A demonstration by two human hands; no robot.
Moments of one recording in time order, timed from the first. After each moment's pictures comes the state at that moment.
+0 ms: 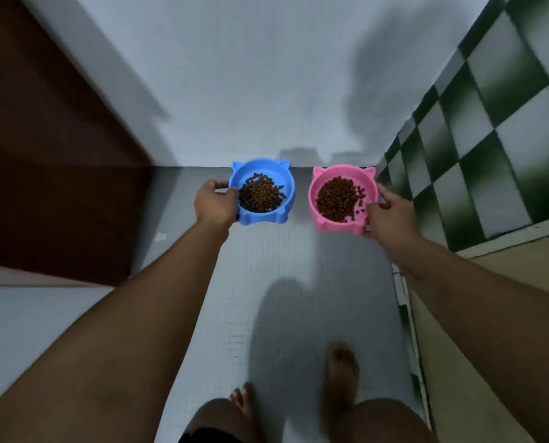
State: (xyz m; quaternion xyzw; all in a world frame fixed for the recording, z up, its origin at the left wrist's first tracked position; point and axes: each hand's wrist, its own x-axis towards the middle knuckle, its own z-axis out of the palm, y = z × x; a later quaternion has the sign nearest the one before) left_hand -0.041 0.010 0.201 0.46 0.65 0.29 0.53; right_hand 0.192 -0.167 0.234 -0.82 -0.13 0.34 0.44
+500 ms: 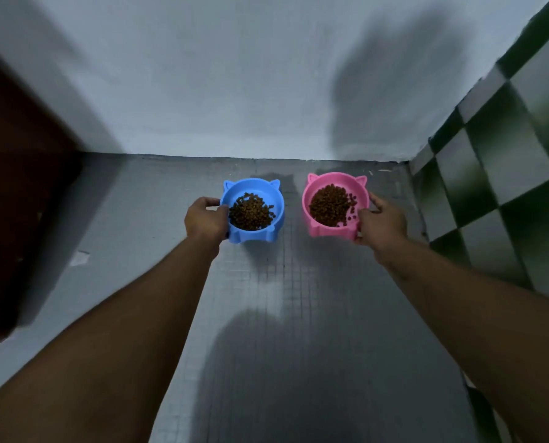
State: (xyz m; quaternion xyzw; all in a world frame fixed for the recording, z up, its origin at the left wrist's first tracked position) left_hand 0.029 0.114 -0.108 0.45 0.67 0.28 0.52; right_hand 0.286 -0.037 -0.081 -0.82 -0.10 0.33 0.46
